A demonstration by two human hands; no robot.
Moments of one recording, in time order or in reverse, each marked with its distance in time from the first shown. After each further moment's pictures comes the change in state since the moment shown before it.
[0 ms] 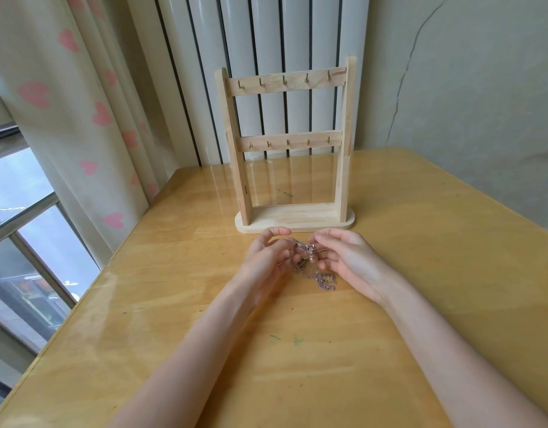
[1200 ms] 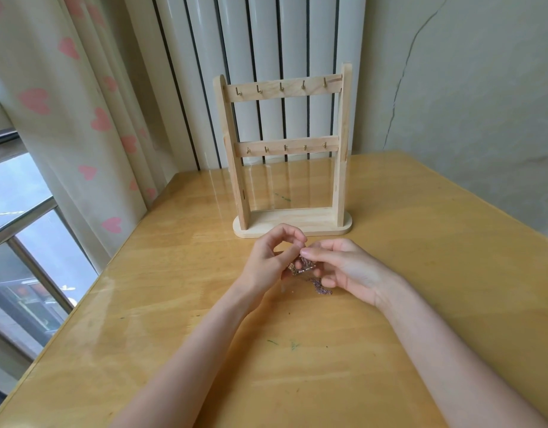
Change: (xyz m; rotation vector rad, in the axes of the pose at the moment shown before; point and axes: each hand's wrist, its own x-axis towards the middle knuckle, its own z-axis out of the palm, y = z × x) left_hand -0.013 0.007 0.007 0.493 -0.151 0.318; right_hand -0.009 -0.009 -0.001 -0.138 -0.178 0.122
